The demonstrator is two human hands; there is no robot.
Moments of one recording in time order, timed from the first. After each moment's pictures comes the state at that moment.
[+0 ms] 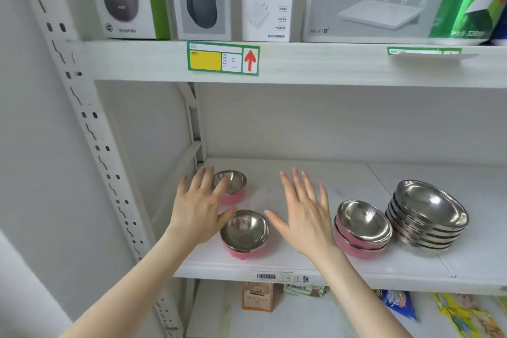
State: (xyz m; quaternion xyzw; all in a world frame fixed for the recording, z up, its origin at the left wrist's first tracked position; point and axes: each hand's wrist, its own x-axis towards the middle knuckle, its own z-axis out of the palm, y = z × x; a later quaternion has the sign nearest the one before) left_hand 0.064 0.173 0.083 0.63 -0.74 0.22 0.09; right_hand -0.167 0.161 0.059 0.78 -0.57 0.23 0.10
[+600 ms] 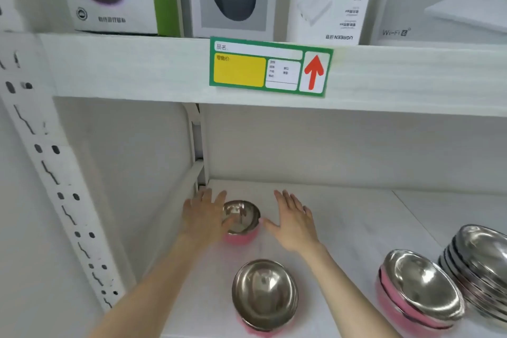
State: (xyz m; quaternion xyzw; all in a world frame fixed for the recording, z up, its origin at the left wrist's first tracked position) left_hand 0.117 0.004 0.028 0.70 -0.70 0.13 0.05; right_hand -0.103 -0.019 0.007 0.77 -0.60 0.18 -0.06
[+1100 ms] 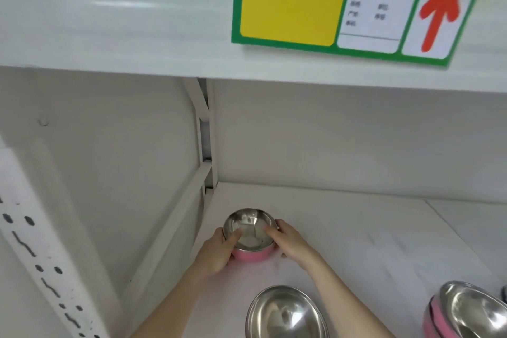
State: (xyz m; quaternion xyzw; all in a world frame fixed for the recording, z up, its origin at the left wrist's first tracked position) left_hand 0.132 -0.037 -0.060 0.69 -0.53 -0.39 0.31; right_hand -0.065 -0.083 -0.049 0.64 -0.57 0.24 -0.46
